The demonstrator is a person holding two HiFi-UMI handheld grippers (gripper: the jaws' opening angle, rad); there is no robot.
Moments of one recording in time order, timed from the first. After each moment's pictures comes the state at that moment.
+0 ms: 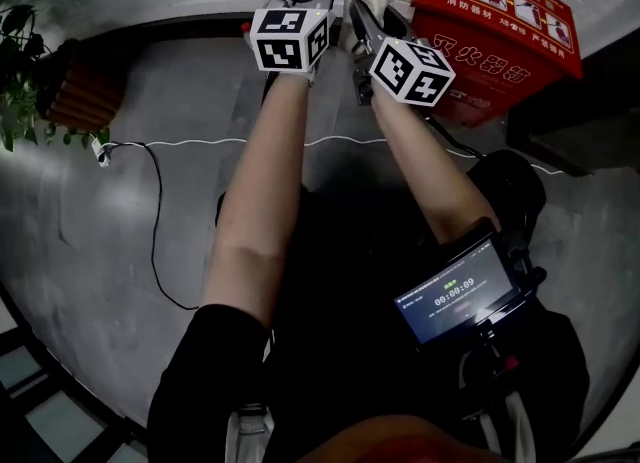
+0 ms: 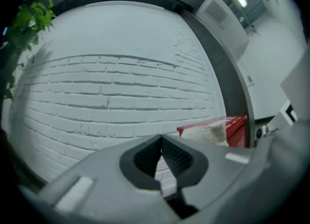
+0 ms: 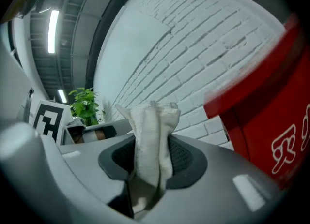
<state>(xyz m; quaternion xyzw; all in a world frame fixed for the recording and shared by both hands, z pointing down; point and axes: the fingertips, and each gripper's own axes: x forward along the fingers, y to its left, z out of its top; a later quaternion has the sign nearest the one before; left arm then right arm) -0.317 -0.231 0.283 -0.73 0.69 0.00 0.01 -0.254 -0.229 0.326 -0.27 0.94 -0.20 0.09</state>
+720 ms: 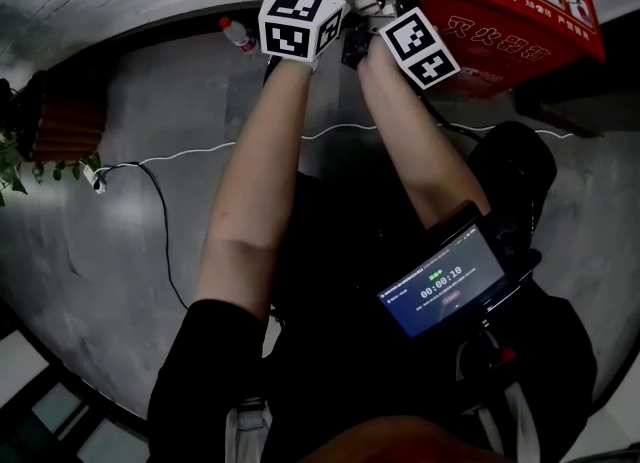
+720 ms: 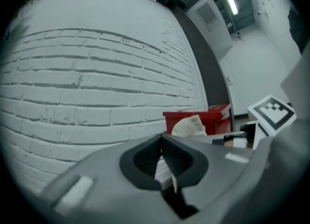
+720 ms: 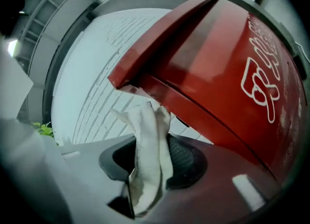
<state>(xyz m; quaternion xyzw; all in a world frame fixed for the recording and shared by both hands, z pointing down) -0.301 -0.287 0.344 -0.82 0.58 -0.04 0.00 -0.233 -0.316 0.386 -0.44 0.80 -0.33 0.23</state>
